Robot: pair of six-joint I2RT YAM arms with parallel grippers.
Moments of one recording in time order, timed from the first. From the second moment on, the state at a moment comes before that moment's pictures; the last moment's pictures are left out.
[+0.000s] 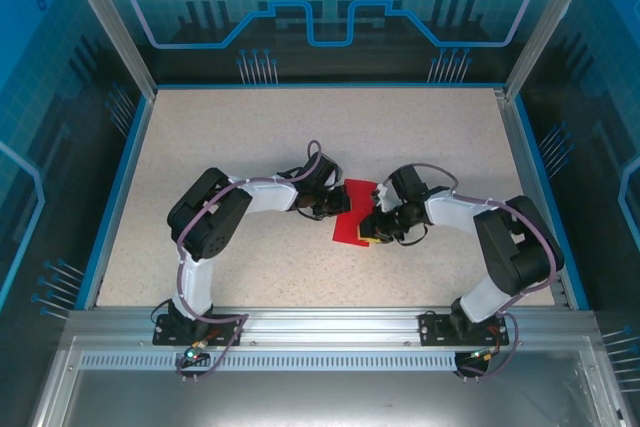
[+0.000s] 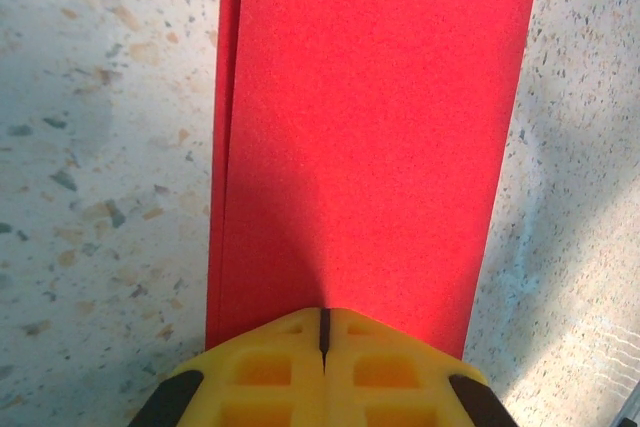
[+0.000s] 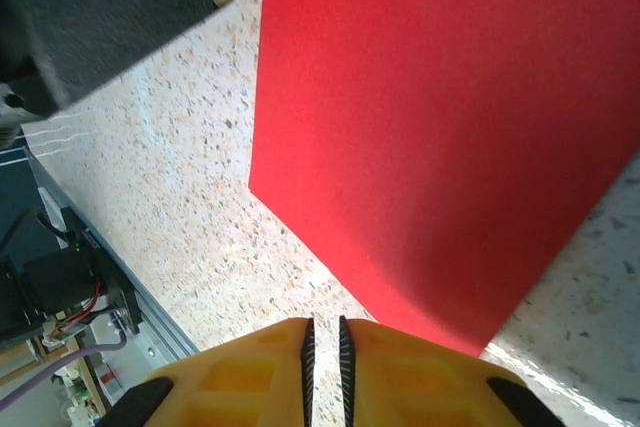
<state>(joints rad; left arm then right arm) -0.64 2.01 1.14 -0.10 0.38 -0.82 0.40 1.60 0.73 -0.37 -0.71 0.51</state>
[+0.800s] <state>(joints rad) -0.64 2.00 1.13 -0.08 0.37 -0.82 0.17 1.75 1.02 -0.37 -0.70 0.50</state>
